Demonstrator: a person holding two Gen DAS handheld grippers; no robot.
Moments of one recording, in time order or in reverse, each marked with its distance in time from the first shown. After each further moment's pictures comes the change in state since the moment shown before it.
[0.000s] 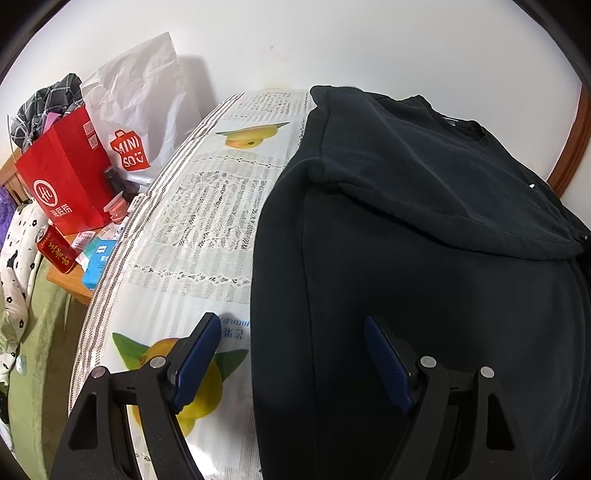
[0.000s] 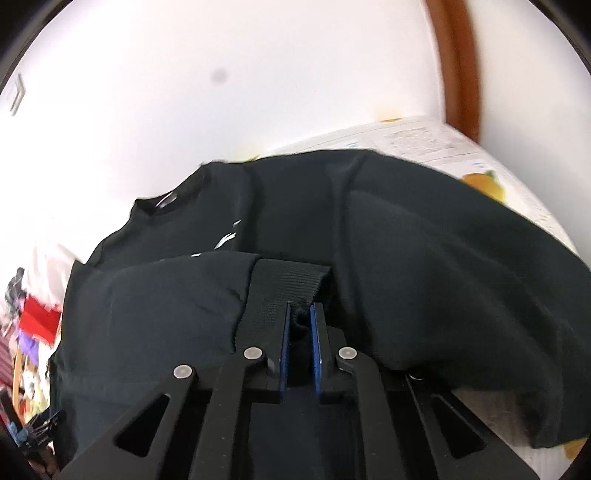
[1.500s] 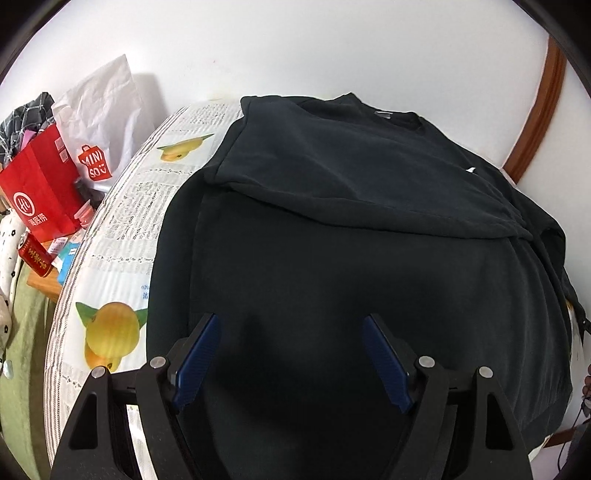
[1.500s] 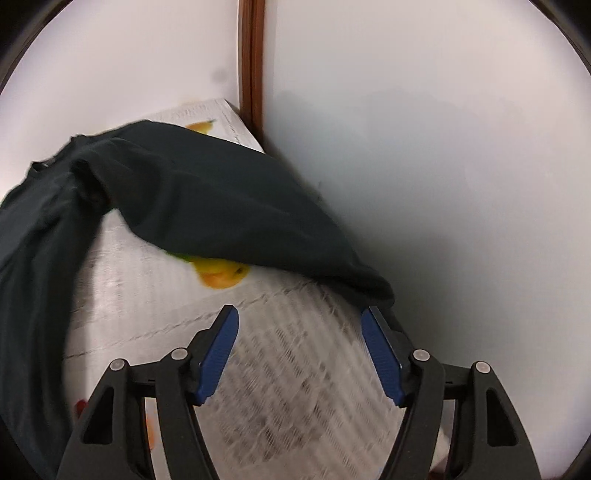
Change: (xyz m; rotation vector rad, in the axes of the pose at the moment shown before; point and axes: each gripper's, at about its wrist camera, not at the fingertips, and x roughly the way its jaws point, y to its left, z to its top) left arm -0.048 -0.063 -0.012 0.048 0.010 -0.107; right arm -0.158 -0.193 -0.111 -0.014 0.049 -0.478
